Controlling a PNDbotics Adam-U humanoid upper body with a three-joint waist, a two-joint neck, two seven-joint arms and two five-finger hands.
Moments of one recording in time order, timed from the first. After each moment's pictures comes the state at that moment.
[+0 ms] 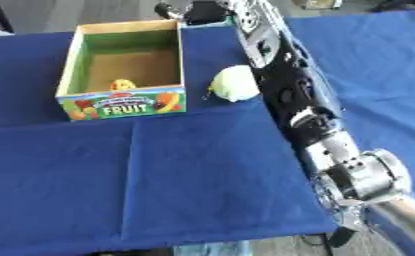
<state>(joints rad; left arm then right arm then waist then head) -0.17 0.21 0.11 -1.95 0.09 0.20 0.11 -1.07 -0.28 -0.03 -0.91 0.73 -0.23 0.15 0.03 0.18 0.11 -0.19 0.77</state>
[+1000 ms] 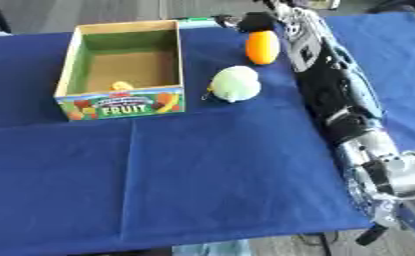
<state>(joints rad) -0.17 0.21 0.11 -1.95 0.09 0.20 0.11 -1.04 -0.38 -0.12 -0.72 0.86 -0.13 0.07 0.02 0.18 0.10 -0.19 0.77</state>
